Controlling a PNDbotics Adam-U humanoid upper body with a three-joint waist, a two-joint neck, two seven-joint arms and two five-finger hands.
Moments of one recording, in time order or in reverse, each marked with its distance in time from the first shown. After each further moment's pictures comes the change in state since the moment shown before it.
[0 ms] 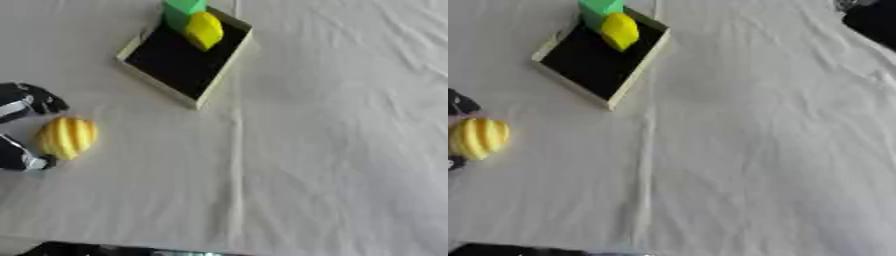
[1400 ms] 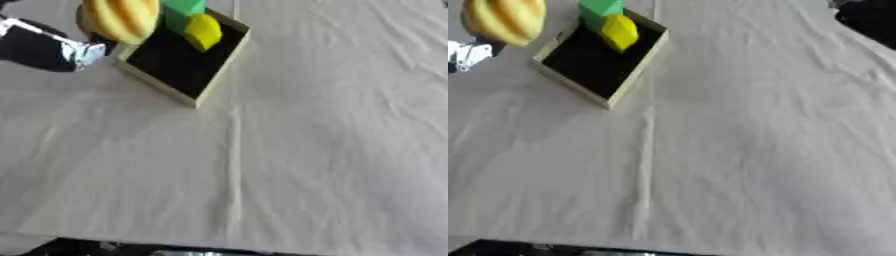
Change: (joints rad) left arm -0.385 -0.212 0.021 -0.177 0.043 -0.064 0.045; right arm -0.022 0.006 0.005 0.000 -0.021 -0.022 0.014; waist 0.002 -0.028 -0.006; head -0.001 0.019
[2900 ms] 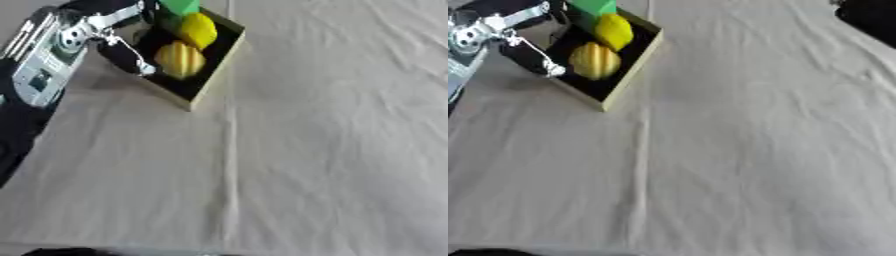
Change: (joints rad) left arm -0.161 -0.284 -0.032 0.695 -0.269 -0.196 -0.008; right arm -0.016 0.018 0.000 -0.001 -0.012 -0.016 -0.002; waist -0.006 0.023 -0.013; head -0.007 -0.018
